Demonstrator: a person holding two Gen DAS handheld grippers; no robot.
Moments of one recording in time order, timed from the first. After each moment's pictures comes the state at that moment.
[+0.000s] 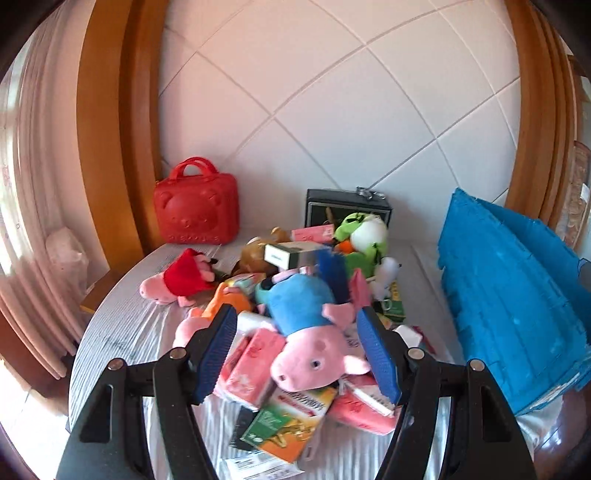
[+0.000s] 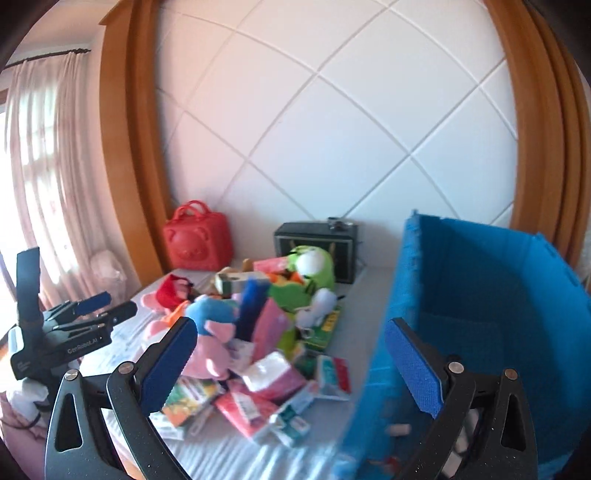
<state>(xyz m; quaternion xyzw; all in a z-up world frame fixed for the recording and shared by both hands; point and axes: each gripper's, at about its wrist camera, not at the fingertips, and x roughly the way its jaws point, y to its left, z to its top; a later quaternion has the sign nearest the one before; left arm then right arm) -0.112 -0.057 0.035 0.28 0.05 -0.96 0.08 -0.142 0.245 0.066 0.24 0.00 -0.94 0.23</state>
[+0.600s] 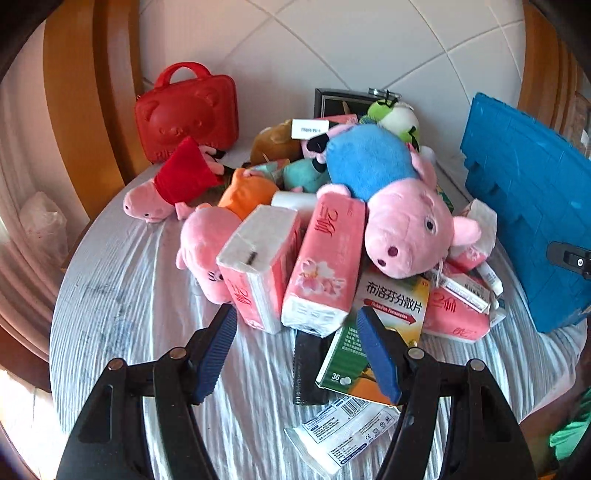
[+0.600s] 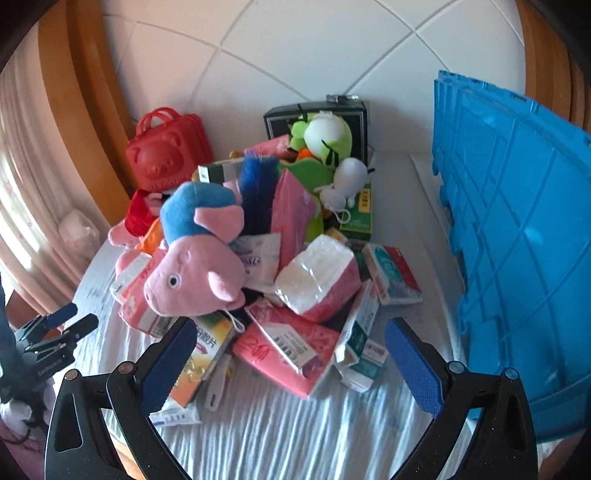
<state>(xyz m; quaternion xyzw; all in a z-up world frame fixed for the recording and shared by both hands) -0.128 -0.133 -0.111 0.40 0.02 -0.91 0.02 -0.178 0.143 -0.094 0.42 -0.01 -0.89 0.16</state>
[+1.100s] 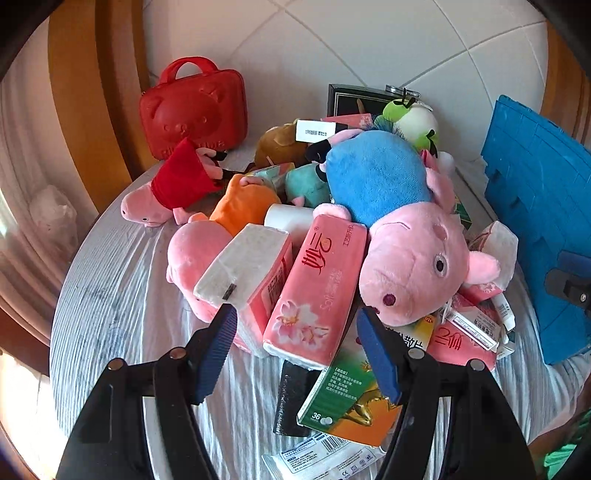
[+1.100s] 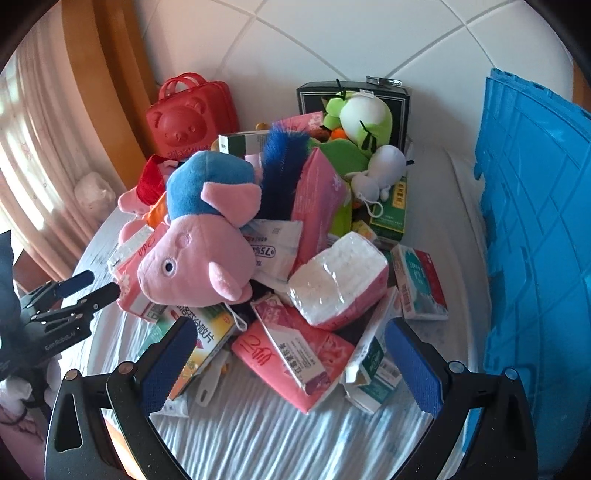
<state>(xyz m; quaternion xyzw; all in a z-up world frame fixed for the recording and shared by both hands) -0.174 -0.116 -0.103 0.42 0.03 -0.91 0.06 -0.217 0.129 -0.098 0.43 0.04 -0.87 0.23</state>
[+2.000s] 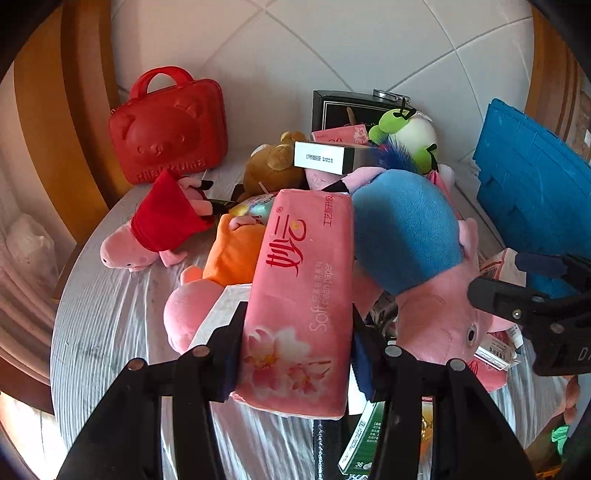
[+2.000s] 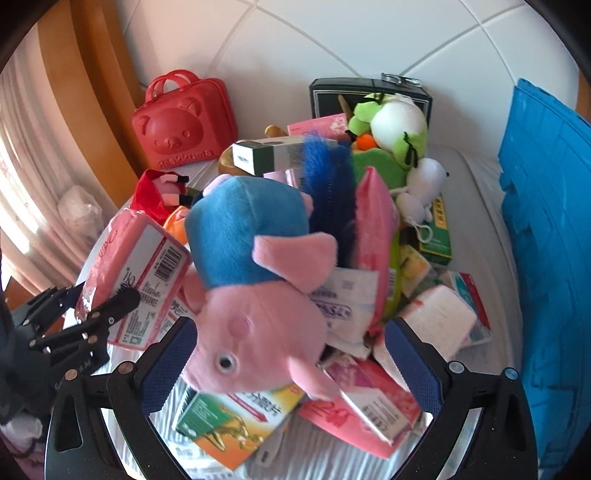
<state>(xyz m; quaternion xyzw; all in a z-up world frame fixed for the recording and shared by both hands) -0.232 -0.159 -0.090 0.42 0.02 -0.91 0.01 -0.260 0.017 -0.100 0.46 0.03 -0.87 0.18</state>
